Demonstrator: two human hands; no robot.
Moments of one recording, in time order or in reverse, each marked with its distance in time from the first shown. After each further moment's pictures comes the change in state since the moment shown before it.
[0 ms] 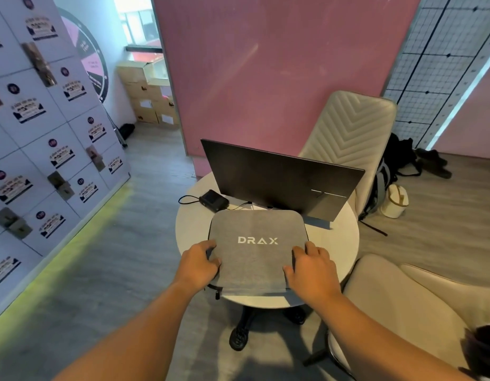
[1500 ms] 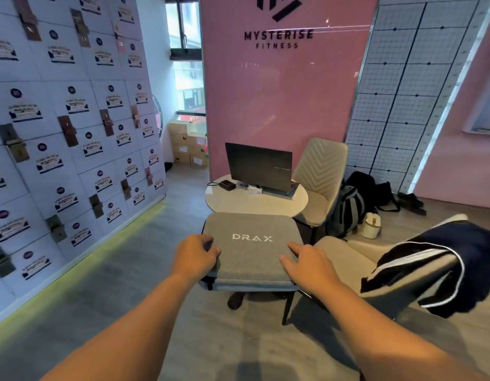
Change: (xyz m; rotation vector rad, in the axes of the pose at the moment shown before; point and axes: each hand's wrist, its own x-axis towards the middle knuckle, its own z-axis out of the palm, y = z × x) left_hand -0.548 0.051 -0.013 0.019 0.332 0.169; right_hand -0.495 0.076 -0.103 0.313 0.103 -0.151
